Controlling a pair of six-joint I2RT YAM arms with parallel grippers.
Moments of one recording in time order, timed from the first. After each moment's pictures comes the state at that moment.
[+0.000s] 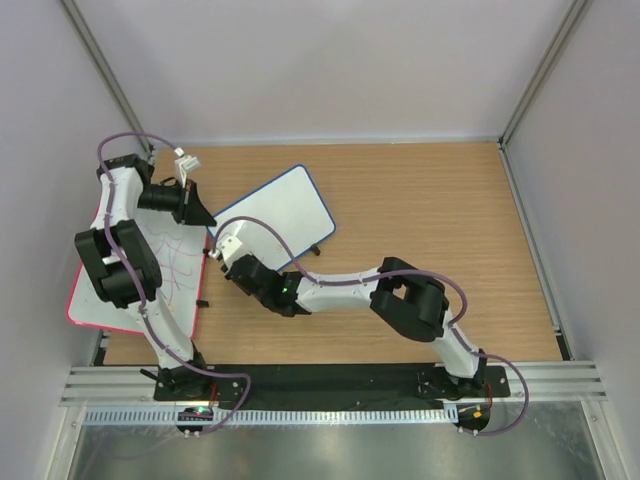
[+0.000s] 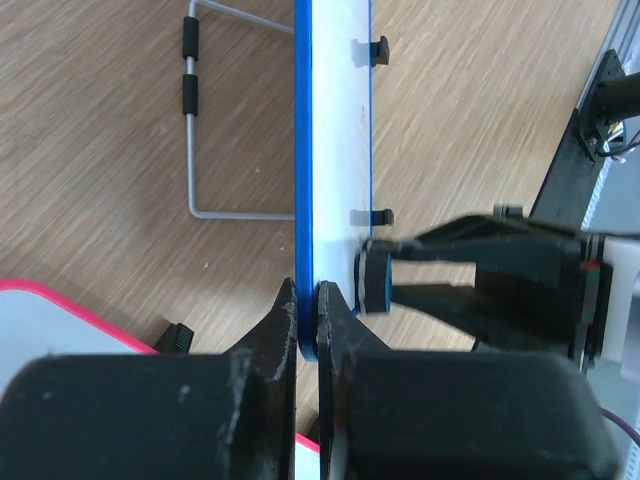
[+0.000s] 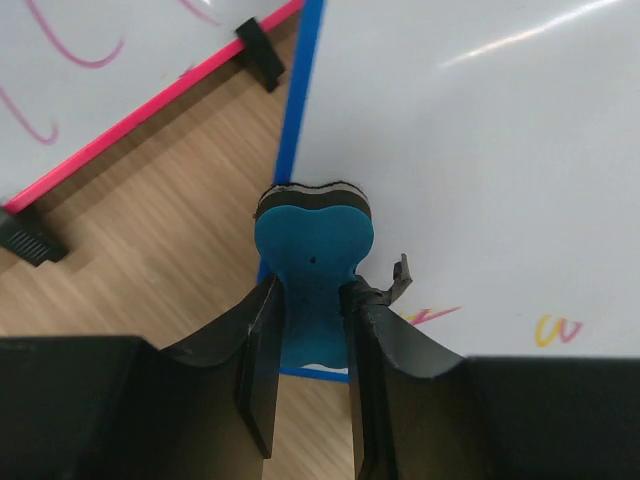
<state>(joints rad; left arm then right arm) 0.29 1.92 1.67 -1.38 1.02 0.98 1.19 2.13 1.50 0.14 0.48 0.04</state>
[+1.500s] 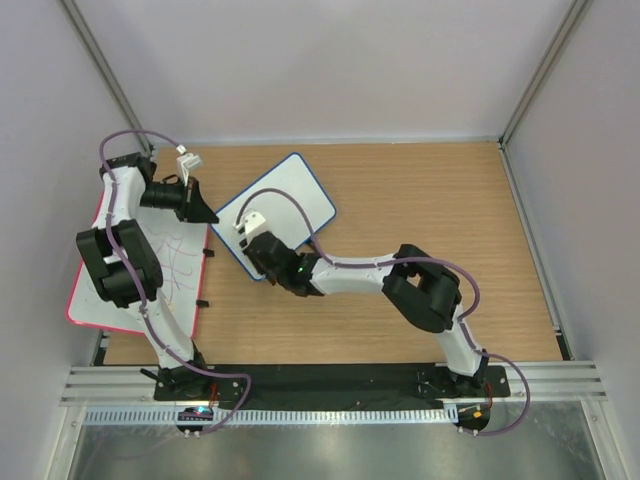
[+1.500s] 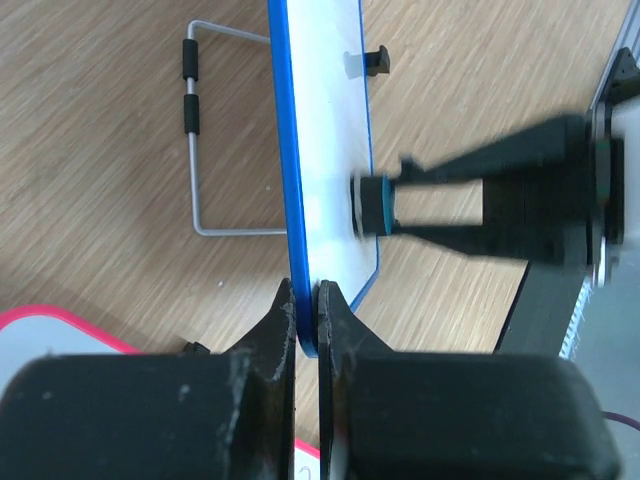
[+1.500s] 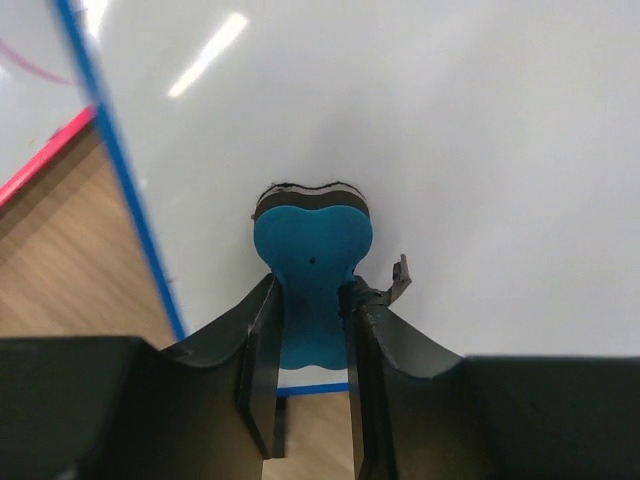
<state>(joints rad) 0.28 1.92 1.67 -1.34 1.04 1.00 1.12 2.10 1.44 0.18 0.43 0.12</state>
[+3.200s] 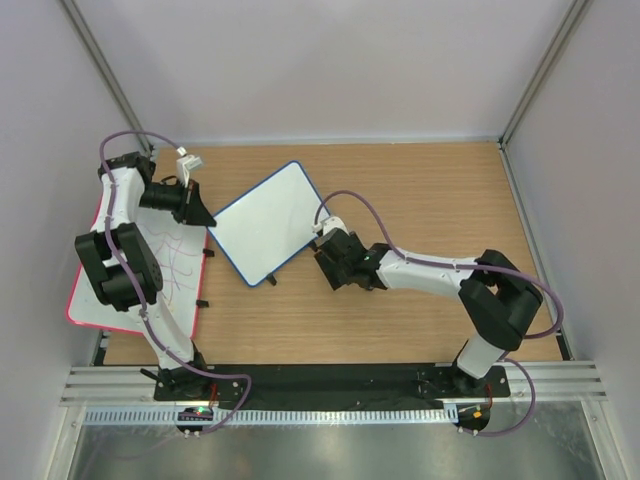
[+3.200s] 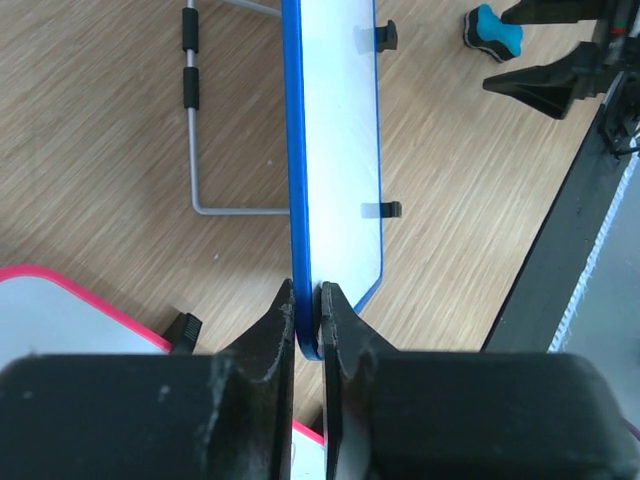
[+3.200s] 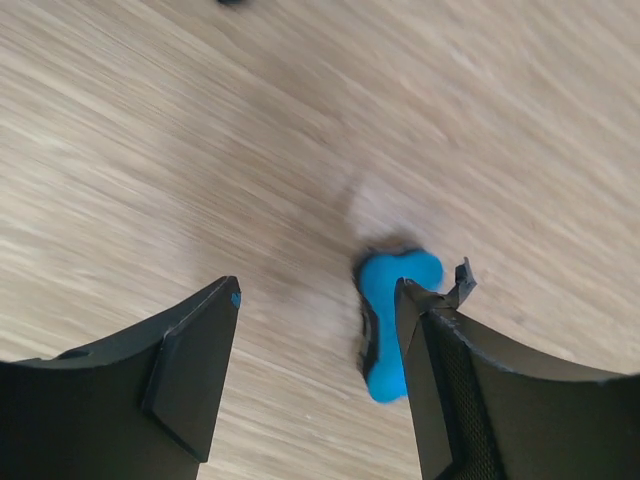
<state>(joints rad) 0.28 1.89 1.66 -1.34 0.97 0.93 0.88 1.66 0.99 -0.36 0.38 0.26</state>
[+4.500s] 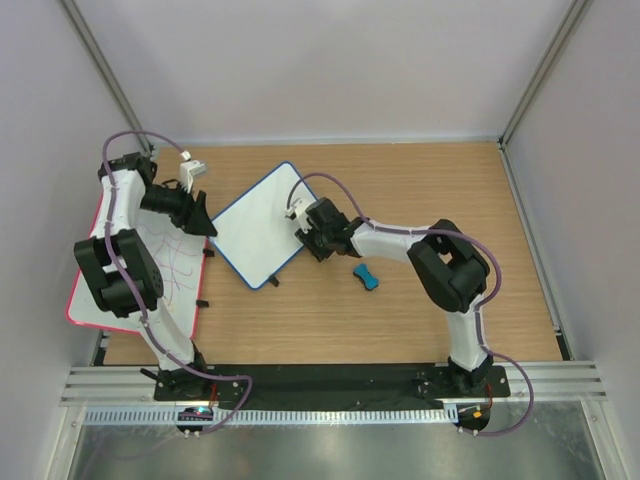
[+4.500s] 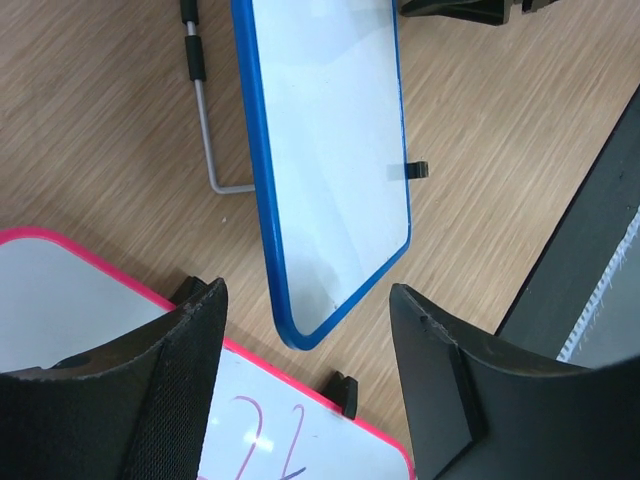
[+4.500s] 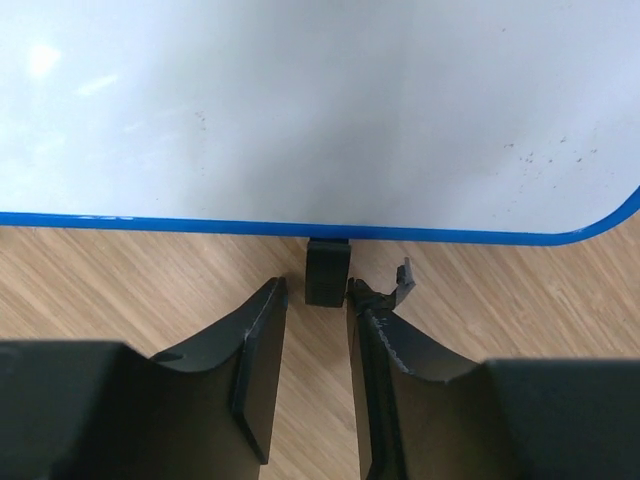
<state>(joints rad) 0.27 1.85 1.62 -1.34 0.87 0.97 0.78 2.01 1.30 -0.14 0.01 -0.12</state>
